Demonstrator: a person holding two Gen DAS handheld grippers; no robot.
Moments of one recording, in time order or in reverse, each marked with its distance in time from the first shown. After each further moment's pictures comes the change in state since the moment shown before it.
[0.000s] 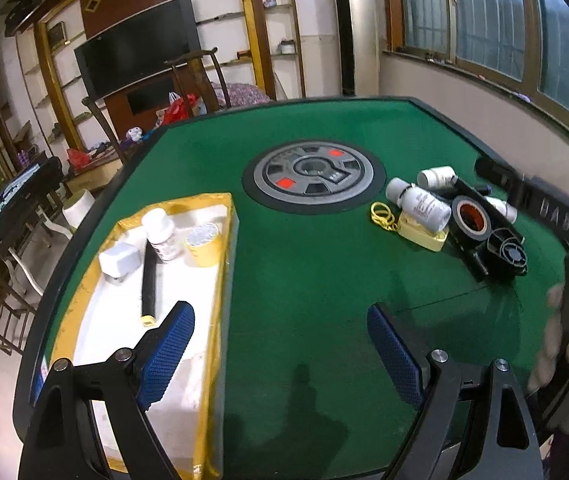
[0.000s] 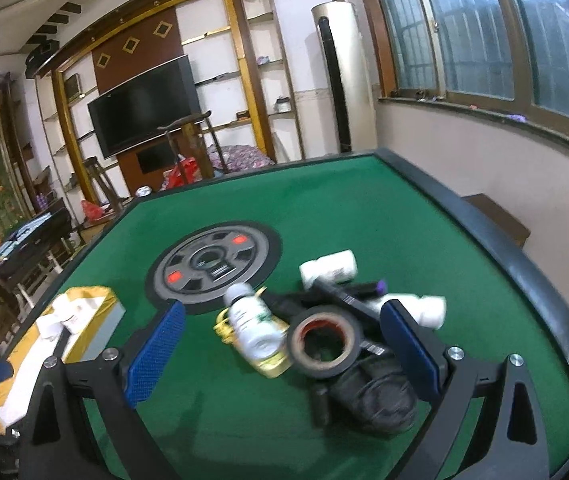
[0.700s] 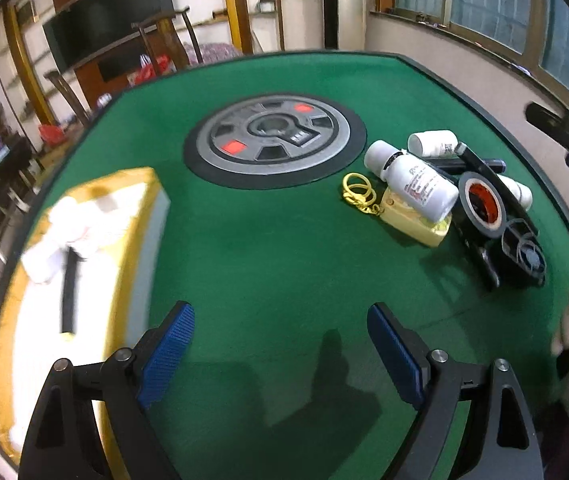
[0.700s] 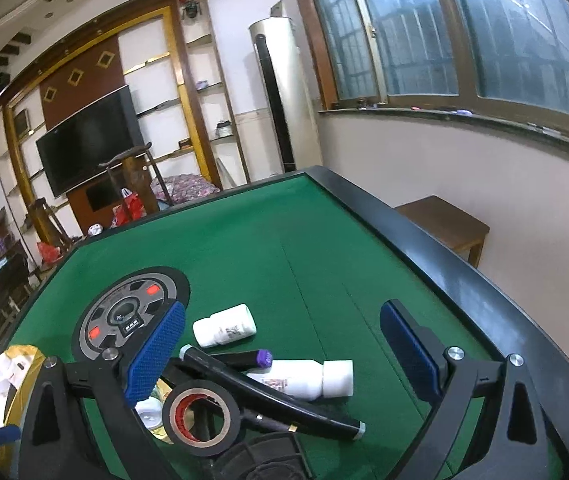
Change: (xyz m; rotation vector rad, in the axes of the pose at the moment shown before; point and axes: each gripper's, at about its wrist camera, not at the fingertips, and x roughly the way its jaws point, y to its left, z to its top) left arm 0.086 -0.038 0.025 -0.008 0.175 -0.087; right arm 0.031 -0.079 0.021 0.127 -0.074 -0.156
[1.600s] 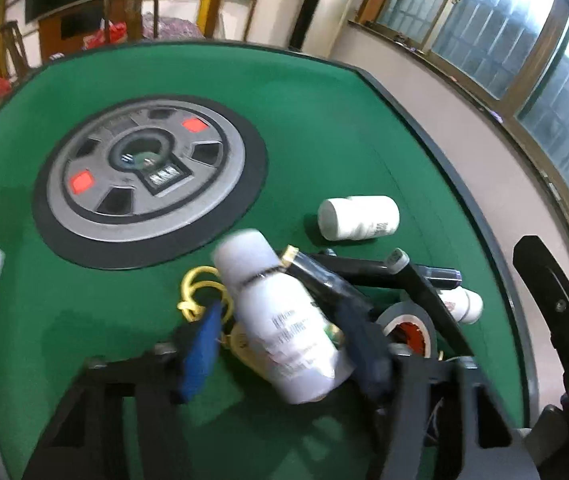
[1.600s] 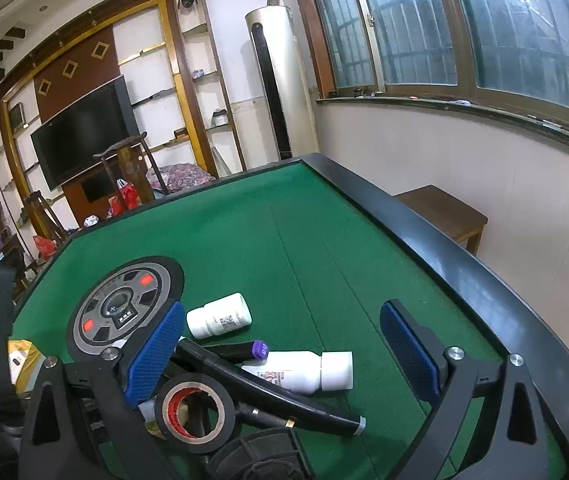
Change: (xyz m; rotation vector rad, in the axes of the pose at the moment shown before) left arm 0.064 -0.062 0.077 -0.126 0.021 -0.290; right arm 0.011 -0.001 -0.002 -0.006 0.043 -0.010
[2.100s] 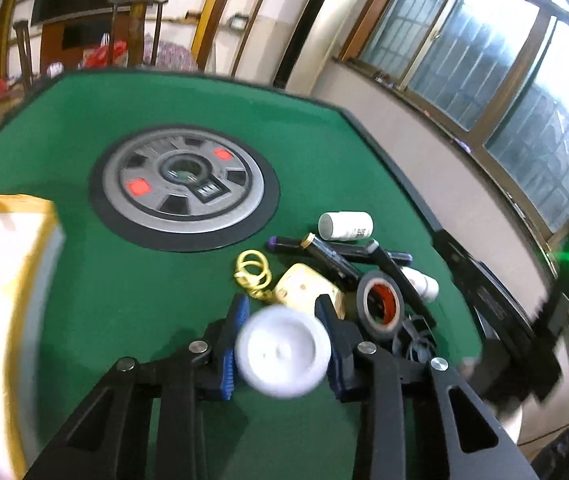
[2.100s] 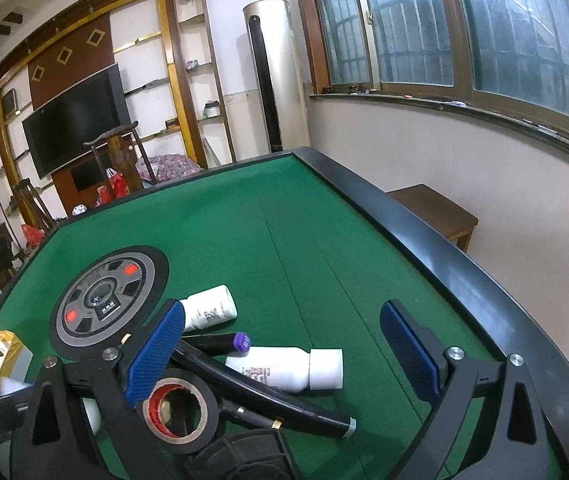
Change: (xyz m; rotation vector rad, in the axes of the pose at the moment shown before) left arm -0.095 0.042 -0.040 -0.005 -0.143 -0.091; right arm 0.010 0.003 -0.003 -0.029 0.021 -0.051
